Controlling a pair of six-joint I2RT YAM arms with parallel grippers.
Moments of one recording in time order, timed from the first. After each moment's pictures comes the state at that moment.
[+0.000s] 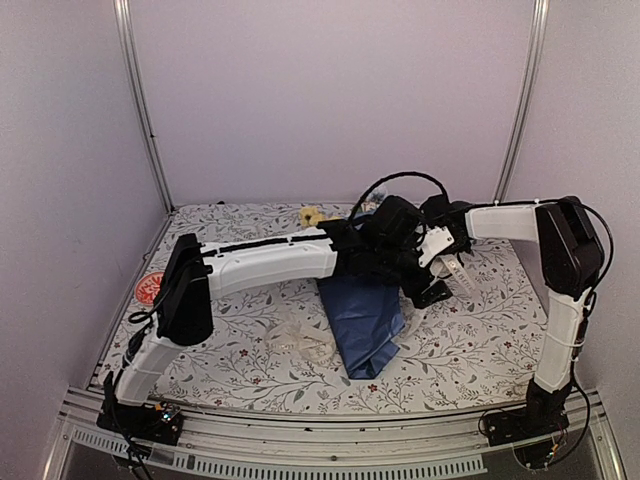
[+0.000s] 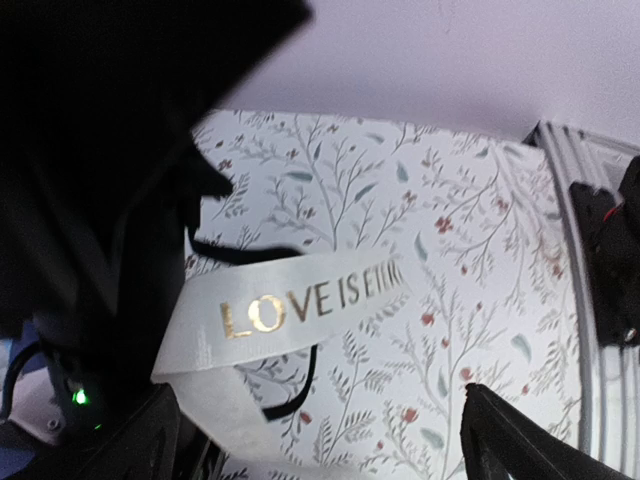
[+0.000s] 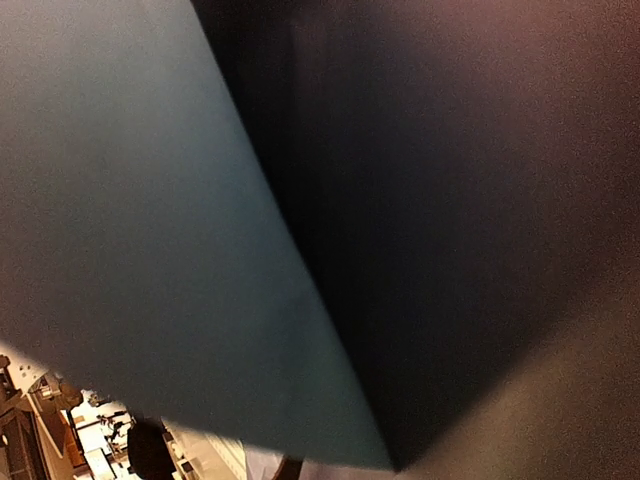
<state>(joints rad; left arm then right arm) -1.11 2.41 2.23 -0.37 0.18 0.19 0.41 1.98 1.37 -0.59 -0.74 0.35</state>
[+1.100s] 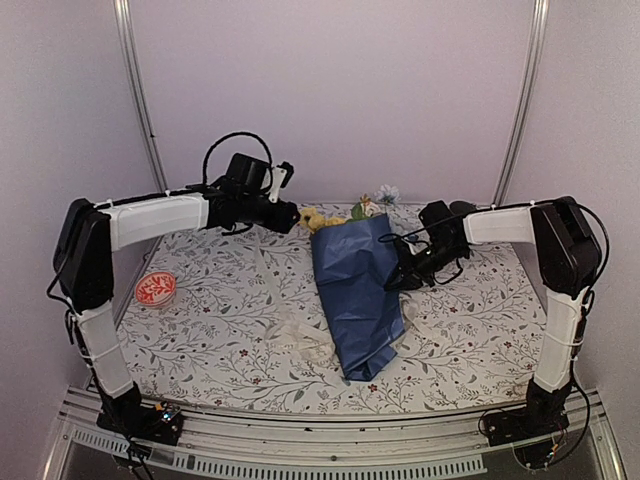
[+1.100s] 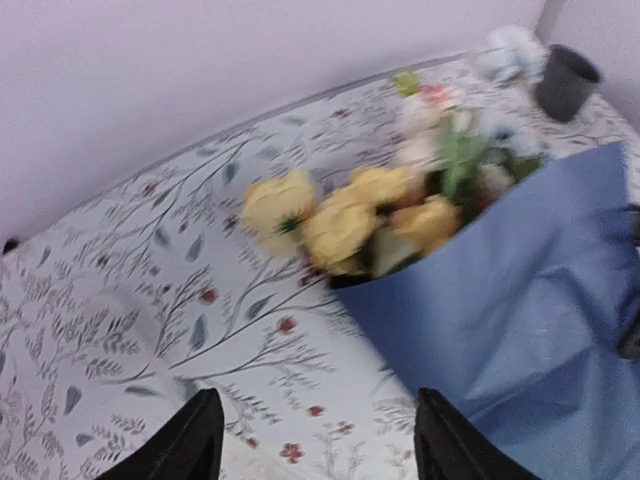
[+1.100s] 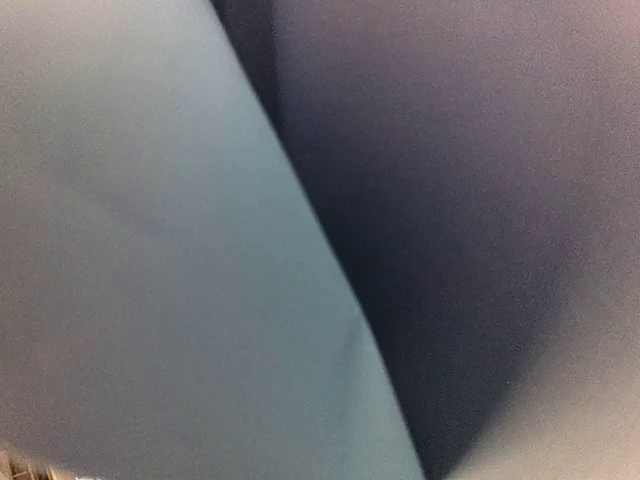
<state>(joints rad) -0.61 1.87 1.50 -0.23 -0.02 -0.03 0.41 2.00 1.33 -0.55 -0.74 0.35</state>
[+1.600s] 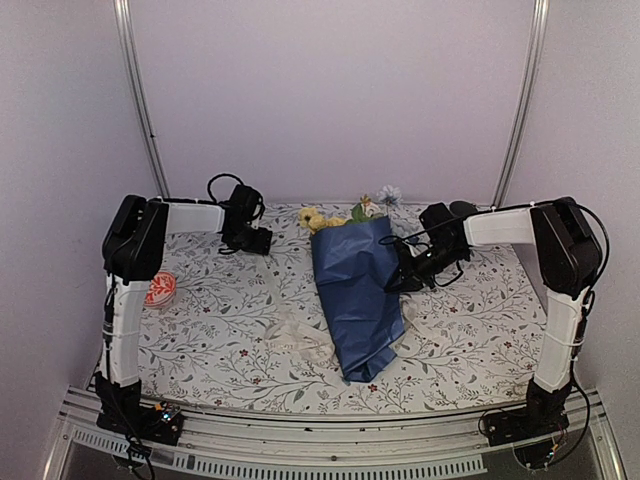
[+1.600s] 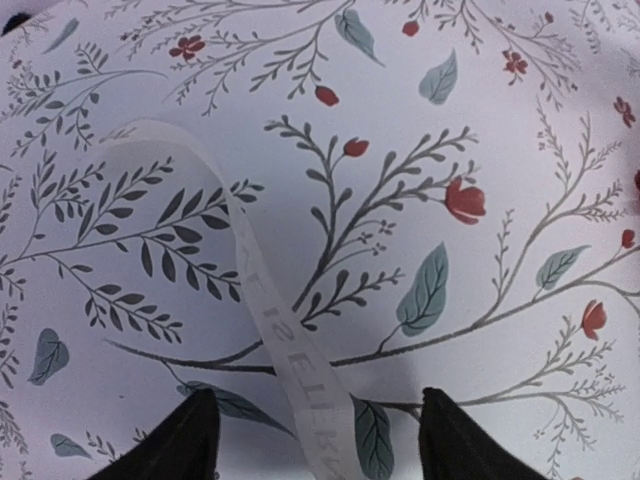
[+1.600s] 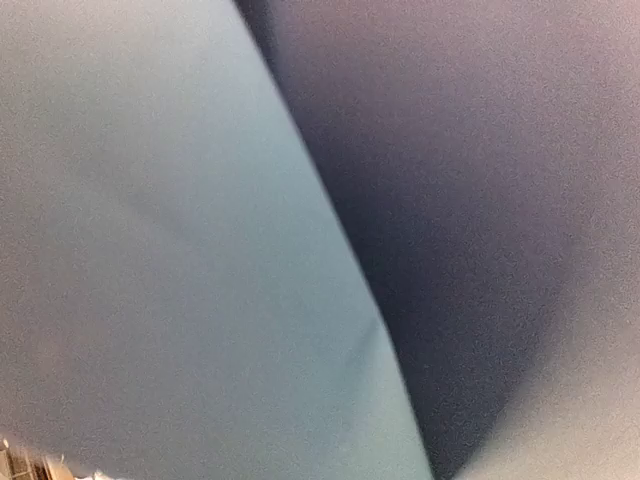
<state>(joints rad) -0.37 2.30 1.69 -0.34 -0.15 -0.14 0.41 2.00 1.31 -0.53 -0.73 0.35</state>
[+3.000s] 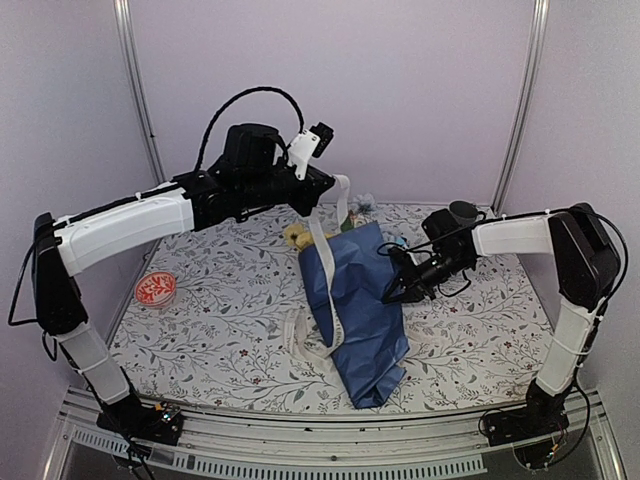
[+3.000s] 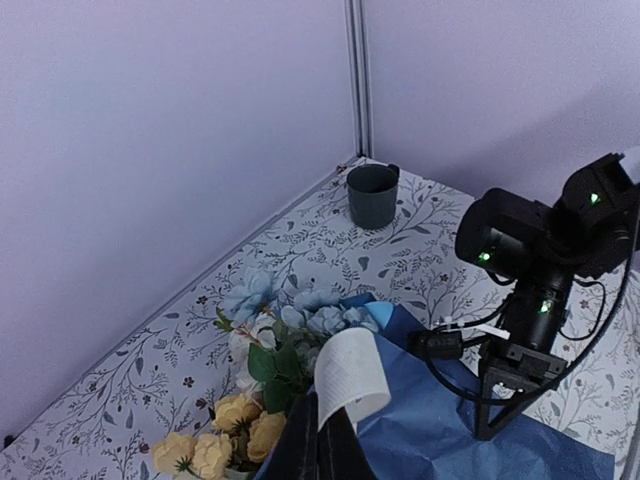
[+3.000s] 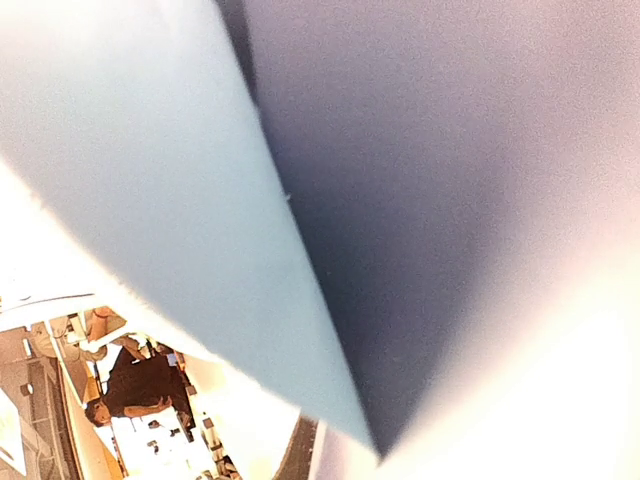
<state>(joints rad) -0.81 1.70 1.55 -0.14 0.01 0.10 0.46 1.86 1.16 -0.50 -0.88 0.36</state>
